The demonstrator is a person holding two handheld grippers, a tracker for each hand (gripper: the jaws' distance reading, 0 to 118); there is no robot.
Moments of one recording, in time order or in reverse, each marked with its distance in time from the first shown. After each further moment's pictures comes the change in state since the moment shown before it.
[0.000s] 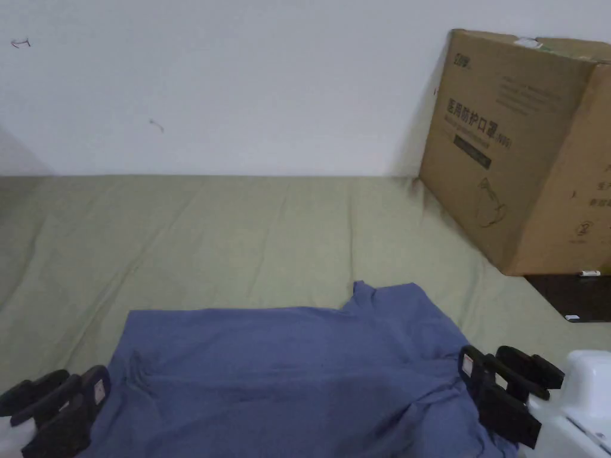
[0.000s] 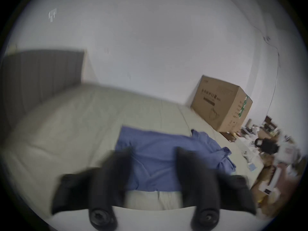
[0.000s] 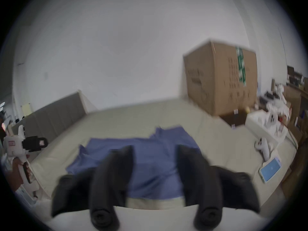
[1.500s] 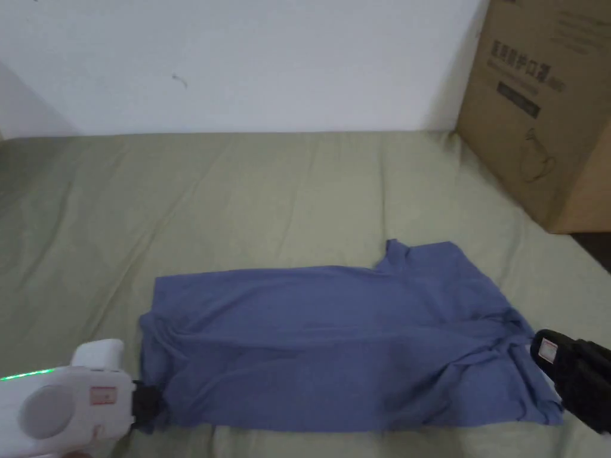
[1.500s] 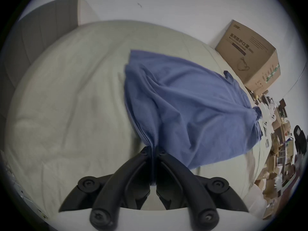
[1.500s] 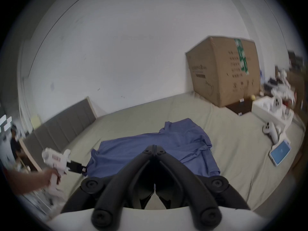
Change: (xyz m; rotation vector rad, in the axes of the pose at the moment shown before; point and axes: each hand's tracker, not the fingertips) left arm -0.057 -0.051 -0.155 -0.683 0.098 0.067; right arm 0.043 -0.004 -0.014 -0.146 0.043 -0.234
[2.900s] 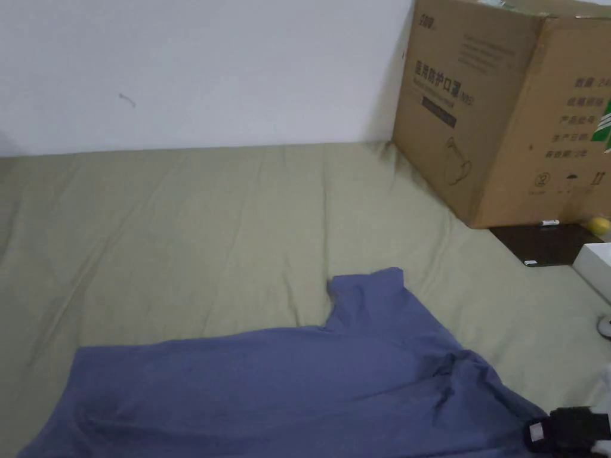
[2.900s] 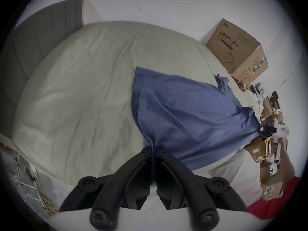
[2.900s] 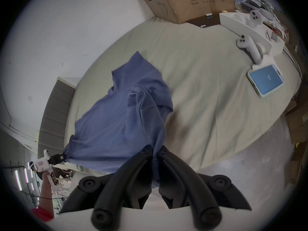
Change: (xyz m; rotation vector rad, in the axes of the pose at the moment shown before) left arm -0.044 -0.084 0.133 -0.121 -0.102 -0.012; right arm 0.126 -0.026 0.040 -0.680 -0.122 -0.253
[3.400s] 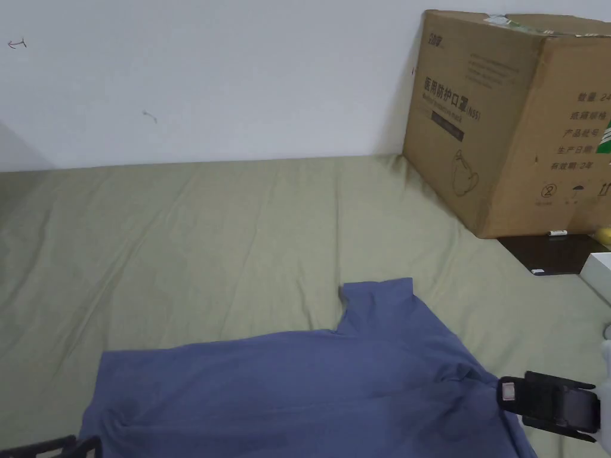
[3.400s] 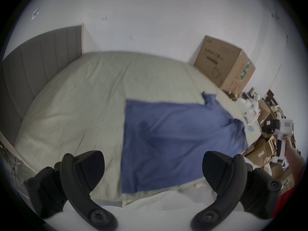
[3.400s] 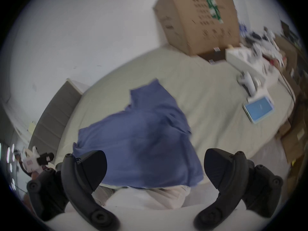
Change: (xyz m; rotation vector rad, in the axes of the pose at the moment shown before) left arm 0.047 -0.021 0.042 0.352 -0.017 -0.117; right arm -0.078 -0.016 0.046 0.309 0.019 0.193
